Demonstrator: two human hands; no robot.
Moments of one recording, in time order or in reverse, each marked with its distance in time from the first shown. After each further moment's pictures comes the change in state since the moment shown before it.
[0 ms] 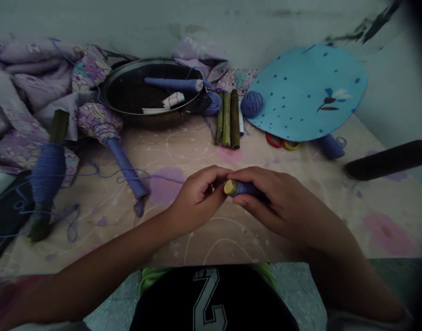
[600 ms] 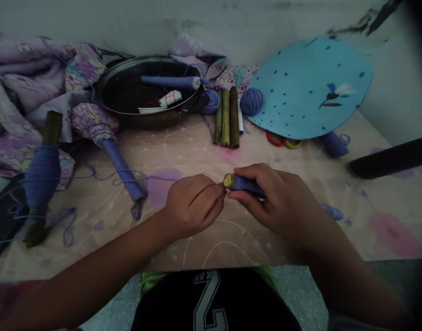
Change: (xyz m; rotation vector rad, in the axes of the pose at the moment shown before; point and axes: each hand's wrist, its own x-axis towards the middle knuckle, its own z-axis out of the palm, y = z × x) left_hand -0.007 -0.016 -0.009 0.850 0.139 0.646; right_hand -0.004 0.008 0.015 -0.248 0.159 0.072
